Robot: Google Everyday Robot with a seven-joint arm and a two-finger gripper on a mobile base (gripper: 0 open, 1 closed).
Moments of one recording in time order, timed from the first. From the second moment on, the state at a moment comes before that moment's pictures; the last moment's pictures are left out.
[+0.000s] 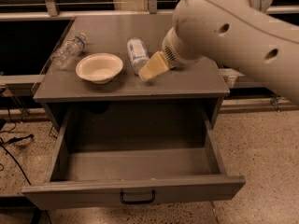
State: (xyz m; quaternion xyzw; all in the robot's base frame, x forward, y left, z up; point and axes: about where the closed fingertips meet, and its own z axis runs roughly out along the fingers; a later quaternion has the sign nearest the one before) arm 0.602 -0.068 0.946 -0.28 0.87 -0.05 0.39
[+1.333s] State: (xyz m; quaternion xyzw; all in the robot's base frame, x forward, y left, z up) arm 0.653 -0.011 0.908 -0.25 0.87 0.03 0.43
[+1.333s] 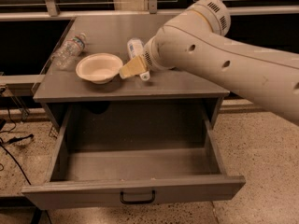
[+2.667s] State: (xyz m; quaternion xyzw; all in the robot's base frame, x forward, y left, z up) arm 0.677 0.016 0.874 -0.29 0.86 0.05 0.41
